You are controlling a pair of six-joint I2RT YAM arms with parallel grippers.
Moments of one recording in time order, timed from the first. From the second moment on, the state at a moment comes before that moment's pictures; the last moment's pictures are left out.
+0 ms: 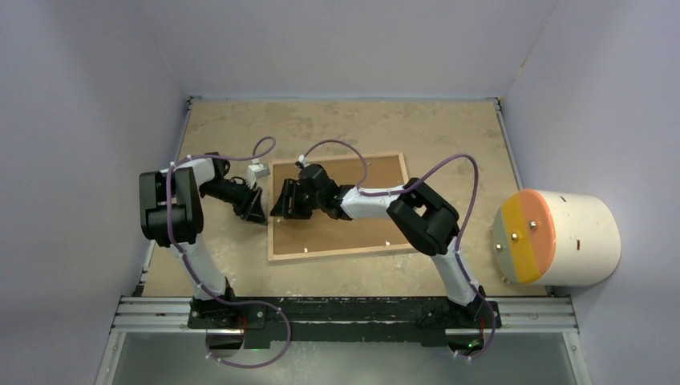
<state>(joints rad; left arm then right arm) 0.16 1.89 1.11 -0.96 0.83 0.98 0.92 2.16 1.38 0.16 -0.26 0.97</state>
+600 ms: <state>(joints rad) 0.16 1.89 1.11 -0.95 0.83 0.98 0.94 2.21 1.42 0.19 -0.30 1.03</state>
